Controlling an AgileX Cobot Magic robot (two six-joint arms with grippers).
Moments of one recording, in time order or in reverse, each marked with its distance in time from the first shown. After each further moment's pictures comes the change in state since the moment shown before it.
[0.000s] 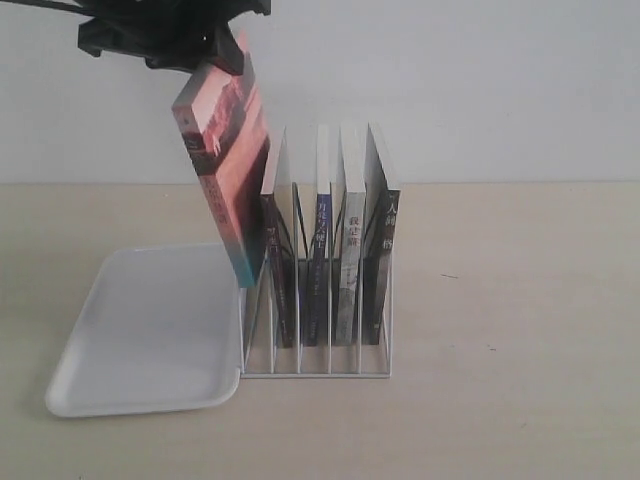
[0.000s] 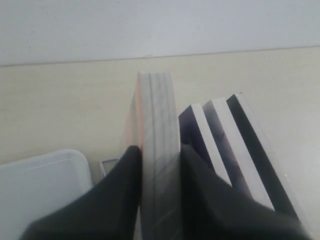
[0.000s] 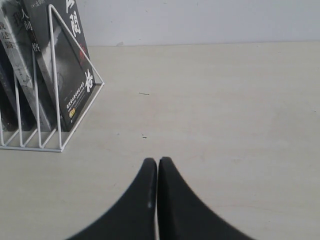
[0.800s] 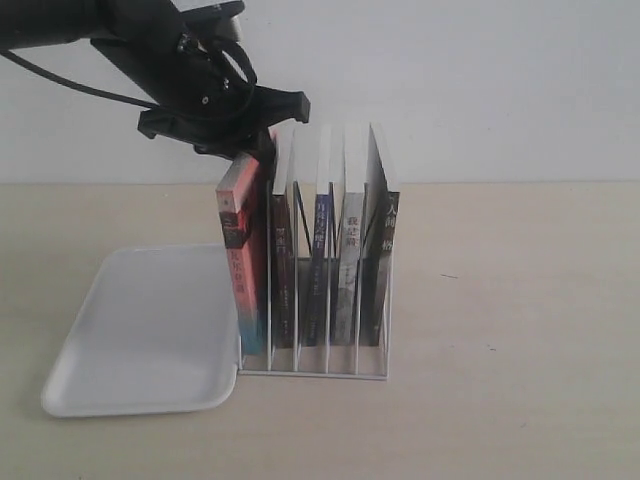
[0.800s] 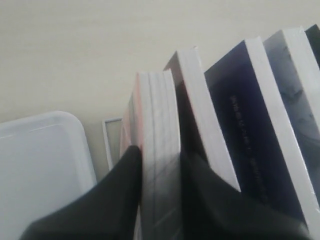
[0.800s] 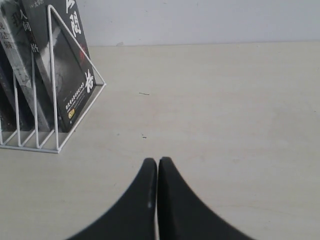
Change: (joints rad) left arm -0.036 0.187 -0.001 0.009 0.004 0.000; right arm 0.000 0.000 0.000 0.000 0.000 0.000
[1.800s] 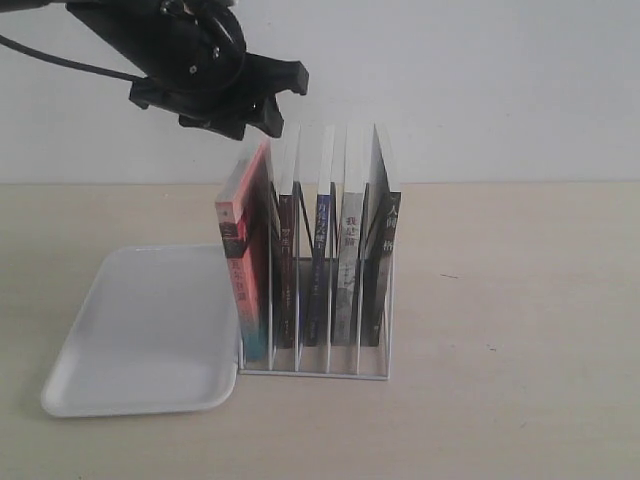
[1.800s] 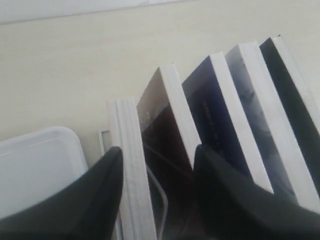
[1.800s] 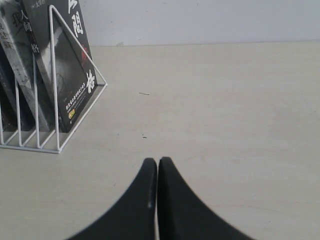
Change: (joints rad) left arm -0.004 -0.067 -0.006 -0.009 0.014 0.059; right arm 0.000 0.000 0.000 0.000 0.000 0.000
